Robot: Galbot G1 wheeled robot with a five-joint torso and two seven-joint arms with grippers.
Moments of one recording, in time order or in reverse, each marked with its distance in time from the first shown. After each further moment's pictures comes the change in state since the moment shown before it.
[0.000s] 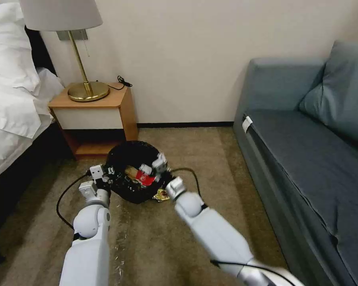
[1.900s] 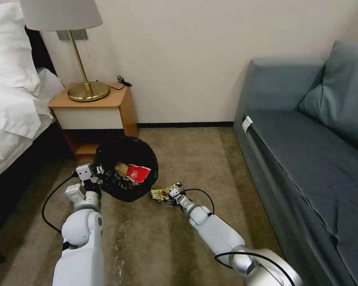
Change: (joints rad) left arm 0.070 -0.041 -0.032 -0.159 0.025 0.006 -0.014; right arm 0.071 0.098 0.072 -0.712 -0.456 -0.058 -0.028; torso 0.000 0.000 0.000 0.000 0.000
